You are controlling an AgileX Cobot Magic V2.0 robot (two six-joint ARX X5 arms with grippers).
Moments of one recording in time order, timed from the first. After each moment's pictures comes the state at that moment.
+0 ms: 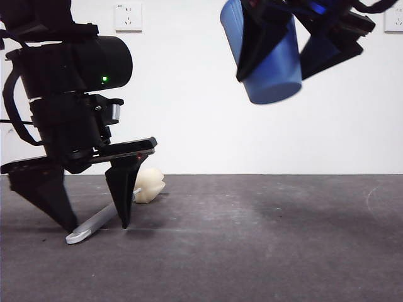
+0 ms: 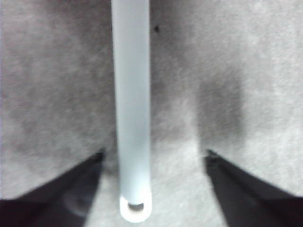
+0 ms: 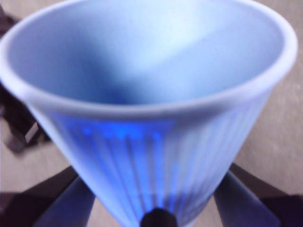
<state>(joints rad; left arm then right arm) -0.52 1.67 0.99 -0.54 0.00 -0.46 0.78 1.17 0.89 -0.33 0.23 0.13</state>
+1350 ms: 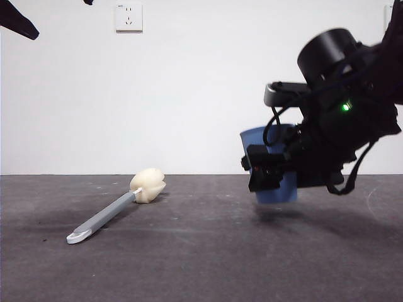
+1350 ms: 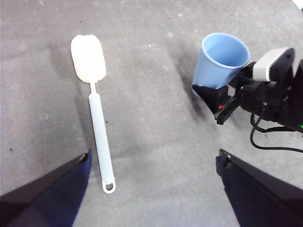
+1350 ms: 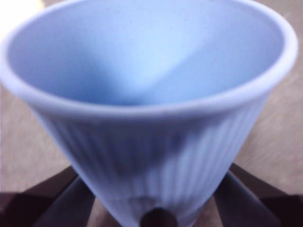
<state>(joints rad) -0.53 0.91 0.99 -0.72 0.06 -0.33 0.50 1.74 0.65 0.60 0.12 -0.01</state>
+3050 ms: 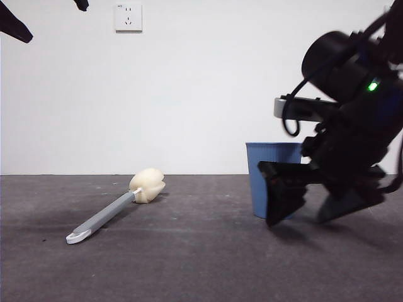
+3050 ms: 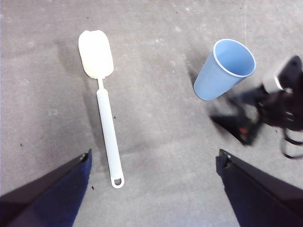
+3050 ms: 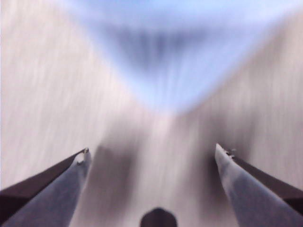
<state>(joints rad) -0.53 0.91 0.99 -0.74 0.03 -0.31 0.51 1.57 0.66 0.04 0.03 0.05</state>
